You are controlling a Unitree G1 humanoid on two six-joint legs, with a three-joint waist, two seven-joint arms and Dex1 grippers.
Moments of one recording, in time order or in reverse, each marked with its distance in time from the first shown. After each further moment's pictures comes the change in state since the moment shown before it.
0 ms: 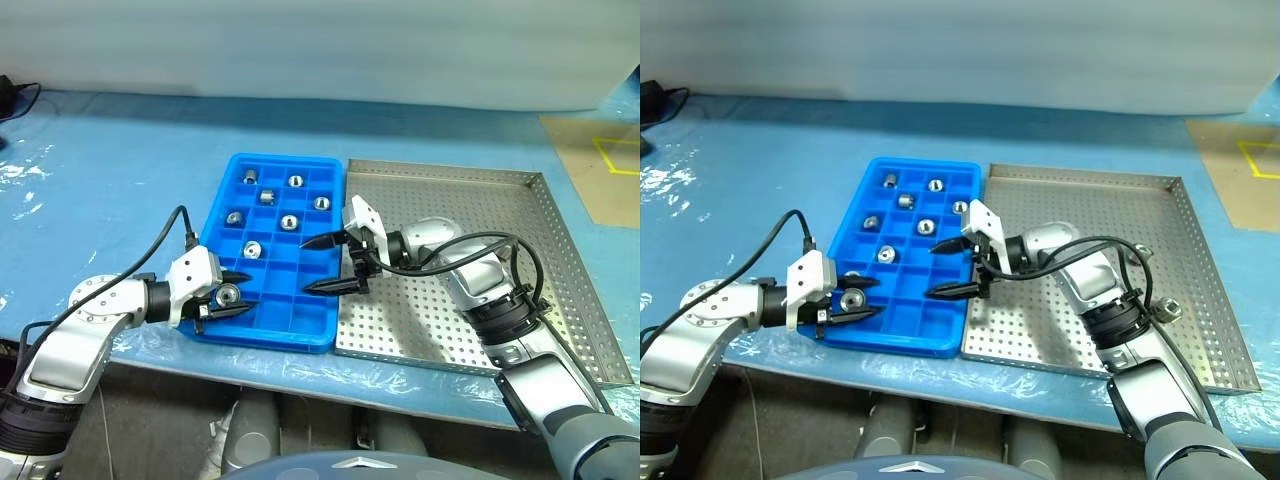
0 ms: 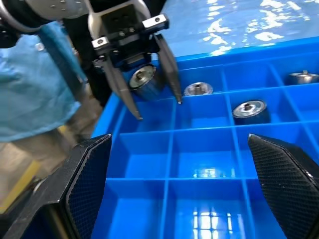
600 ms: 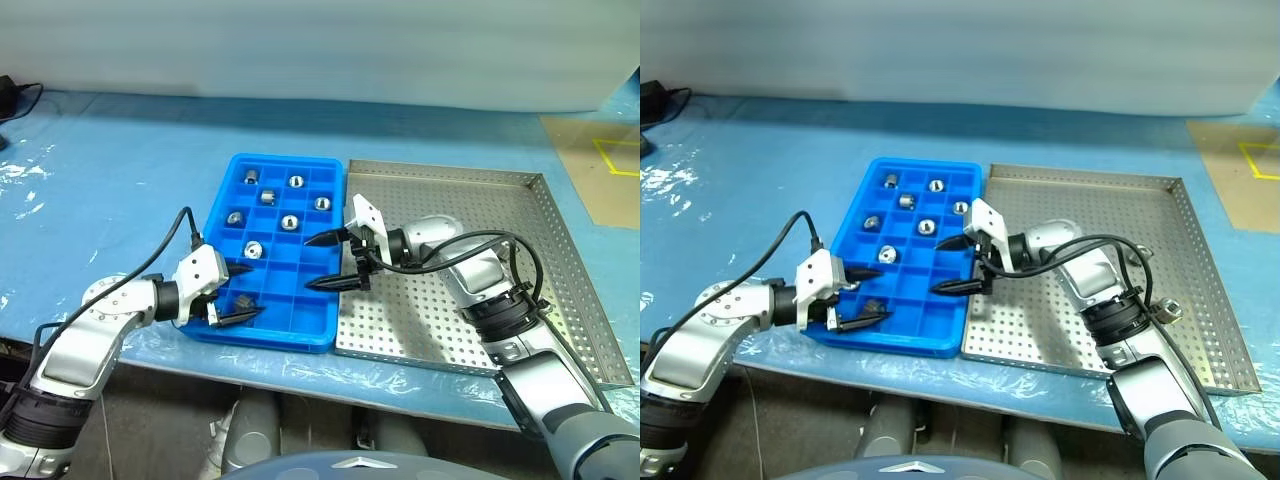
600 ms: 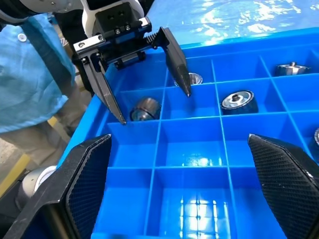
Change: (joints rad) left arm -0.063 -0.017 -0.064 0.072 0.003 -0.020 0.027; right arm 0.005 0.003 -0.021 0.027 -0.045 -0.028 -0.032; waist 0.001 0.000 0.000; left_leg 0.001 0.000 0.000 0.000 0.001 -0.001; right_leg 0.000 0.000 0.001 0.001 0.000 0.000
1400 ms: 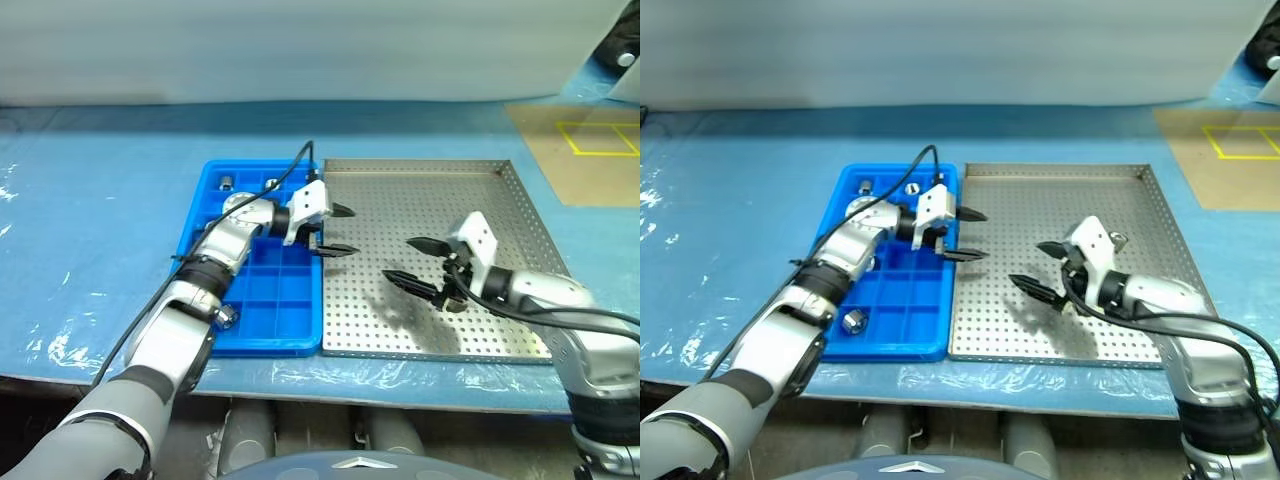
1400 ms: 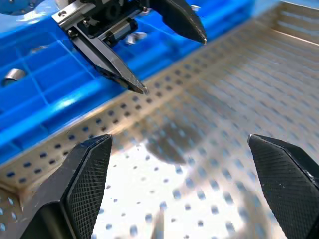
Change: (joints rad) left arm -0.824 -0.540 -0.252 1.037 0.177 -0.511 -0.185; right arm 0.591 -0.177 -0.513 -0.577 0.116 0.280 -0.424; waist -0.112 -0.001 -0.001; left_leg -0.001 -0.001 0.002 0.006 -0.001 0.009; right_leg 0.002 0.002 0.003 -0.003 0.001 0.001
